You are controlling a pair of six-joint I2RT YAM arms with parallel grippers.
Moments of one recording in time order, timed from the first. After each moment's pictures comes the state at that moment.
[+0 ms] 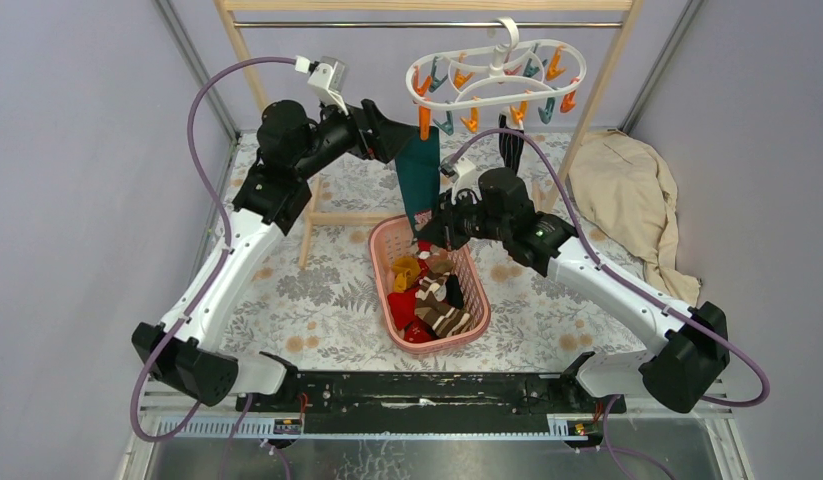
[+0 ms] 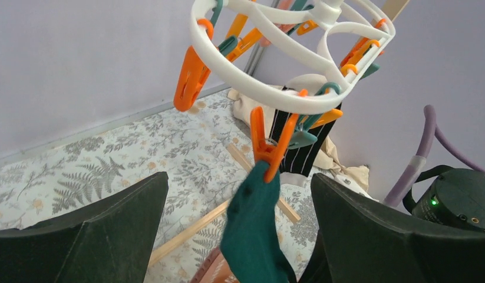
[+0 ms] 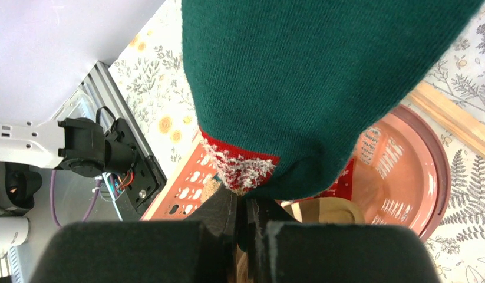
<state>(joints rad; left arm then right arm) -0.40 1.33 1.48 -0.11 0.36 -0.37 0.71 1.32 1.13 -0.26 -0.37 0.31</state>
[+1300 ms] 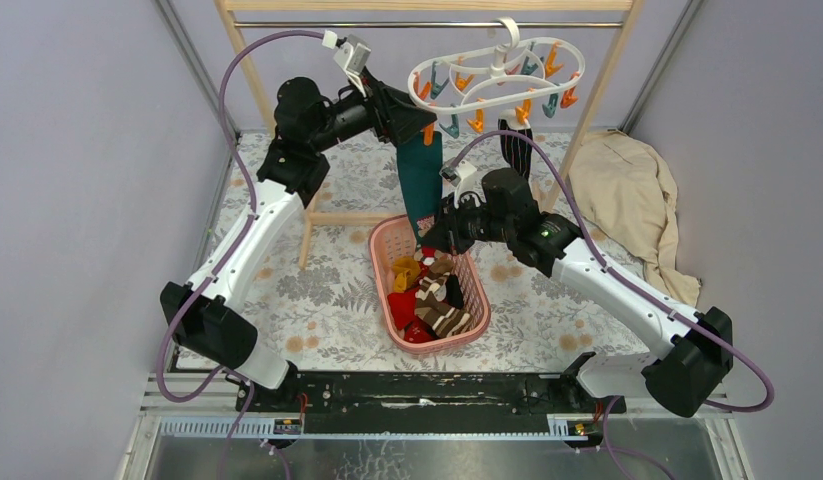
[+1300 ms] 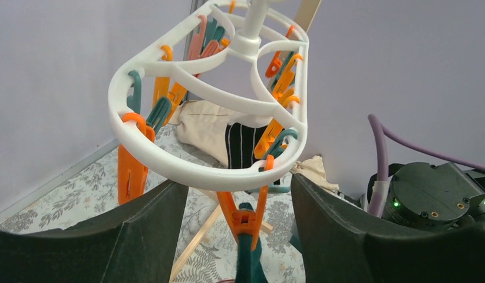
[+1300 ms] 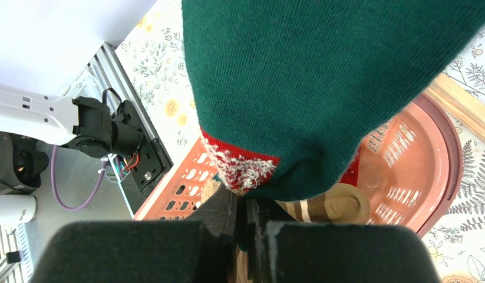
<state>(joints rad) -0.37 1.54 1.61 0.14 0.68 -0.42 0.70 1.29 1.14 -0.34 -0.42 0.27</state>
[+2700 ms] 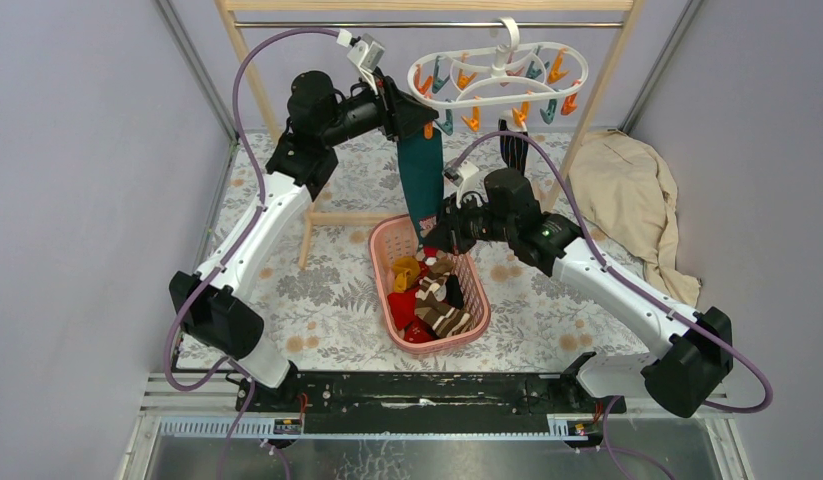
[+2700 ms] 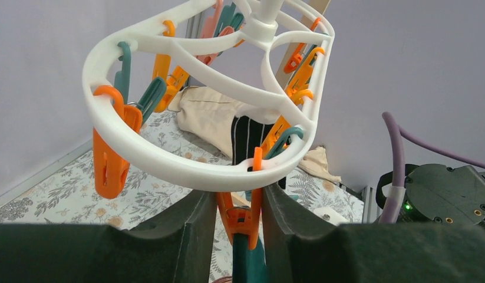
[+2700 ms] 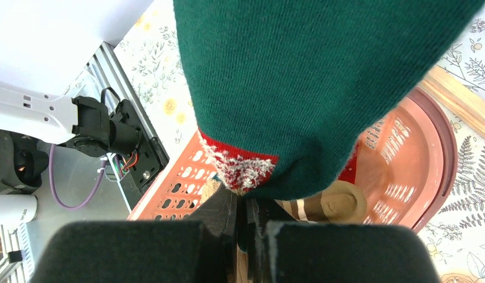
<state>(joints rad) -0.39 1.59 1.67 0.05 0.66 -0.39 0.68 1.29 1.13 -0.33 -0.44 0.27</state>
